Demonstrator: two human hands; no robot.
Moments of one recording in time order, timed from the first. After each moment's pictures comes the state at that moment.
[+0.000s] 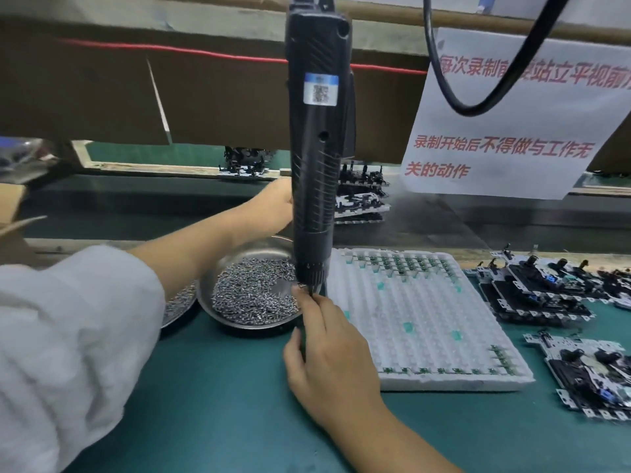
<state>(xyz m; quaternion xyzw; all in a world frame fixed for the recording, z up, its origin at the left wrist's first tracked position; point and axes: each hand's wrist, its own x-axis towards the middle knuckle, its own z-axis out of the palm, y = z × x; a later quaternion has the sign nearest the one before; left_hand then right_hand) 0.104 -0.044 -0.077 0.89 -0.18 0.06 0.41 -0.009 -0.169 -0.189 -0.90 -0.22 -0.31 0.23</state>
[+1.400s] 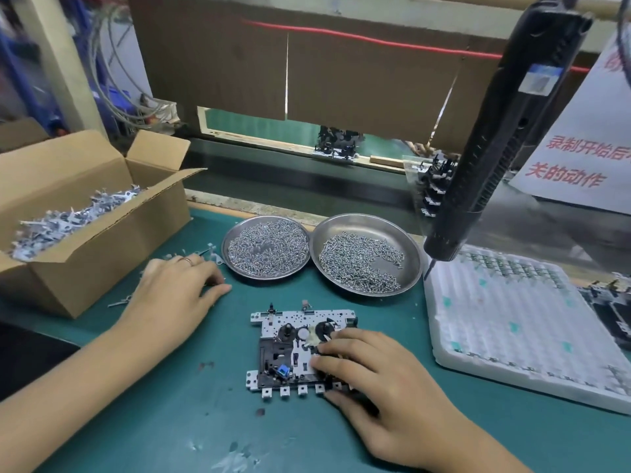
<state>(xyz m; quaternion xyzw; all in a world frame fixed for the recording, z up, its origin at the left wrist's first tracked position) -0.077 0.135 -0.171 0.98 0.10 0.15 0.06 -0.051 -0.152 -0.192 -0.79 -0.55 -0.16 0.20</state>
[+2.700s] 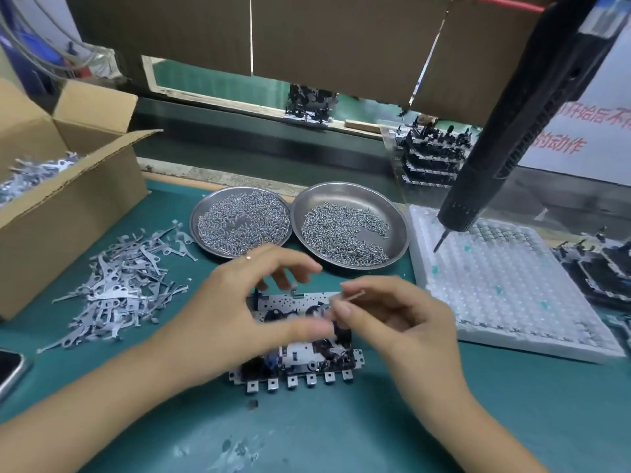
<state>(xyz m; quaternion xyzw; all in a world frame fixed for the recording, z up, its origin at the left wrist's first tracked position) -0.086 0.068 -0.158 0.85 -0.16 0.10 0.49 -0.070 -0.124 -0.160 -0.65 -0.18 0.00 0.73</state>
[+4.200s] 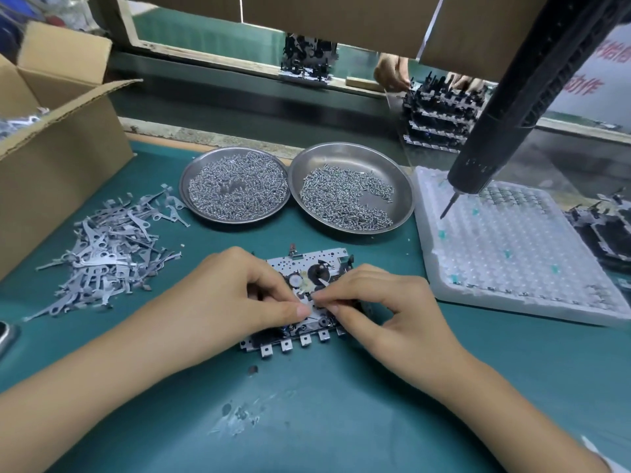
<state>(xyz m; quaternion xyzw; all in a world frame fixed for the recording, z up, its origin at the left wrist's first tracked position) -0.093 0.065 -0.155 0.88 -0.04 -0.08 0.46 -0.060 -0.136 -0.180 -0.81 -0.36 -0.03 0.46</state>
